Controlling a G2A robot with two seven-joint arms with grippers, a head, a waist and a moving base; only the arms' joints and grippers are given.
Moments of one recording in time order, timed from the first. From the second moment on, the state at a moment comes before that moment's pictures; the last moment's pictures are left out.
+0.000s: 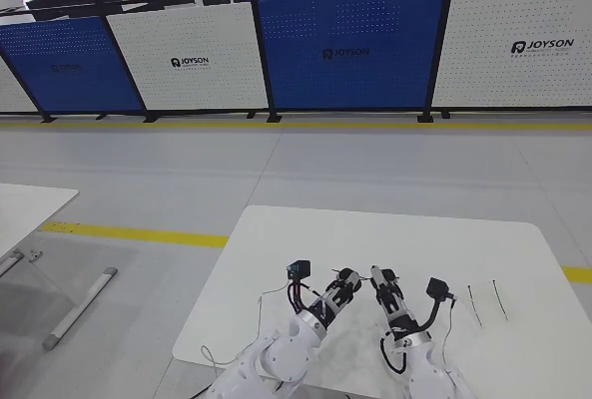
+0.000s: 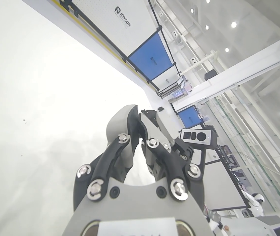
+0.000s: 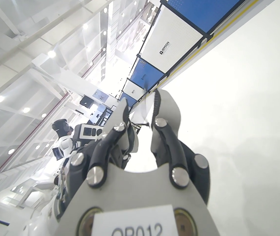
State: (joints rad) left arm 1.41 -1.33 -1.00 -1.53 0.27 -0.06 0.06; right arm -1.41 -1.45 1.11 -1.36 -0.39 -0.33 -0.09
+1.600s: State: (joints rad) left arm 1.44 -1.33 -1.08 -1.61 0.06 -0.02 0.05; right arm -1.40 -1.41 1.10 -1.40 -0.99 -0.09 -0.04
